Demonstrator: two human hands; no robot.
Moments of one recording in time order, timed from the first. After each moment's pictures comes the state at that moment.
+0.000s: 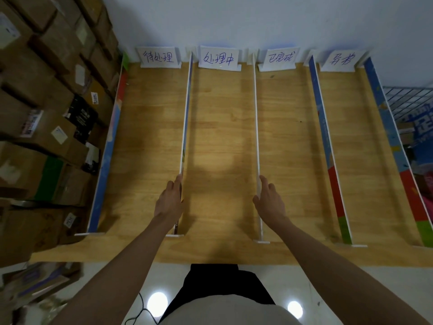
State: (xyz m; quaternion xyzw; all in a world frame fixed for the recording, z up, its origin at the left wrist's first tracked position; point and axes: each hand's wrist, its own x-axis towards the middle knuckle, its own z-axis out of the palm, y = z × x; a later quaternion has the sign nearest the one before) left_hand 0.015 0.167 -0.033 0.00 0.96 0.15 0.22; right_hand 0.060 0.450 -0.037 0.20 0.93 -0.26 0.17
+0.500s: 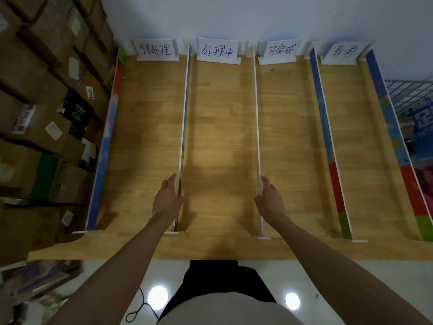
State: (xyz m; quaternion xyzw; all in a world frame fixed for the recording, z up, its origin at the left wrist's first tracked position) left_hand 0.015 0.158 -0.050 -0.05 0.95 0.22 0.20; right_hand 0.064 0.450 -0.047 0.23 0.91 -0.28 0.19
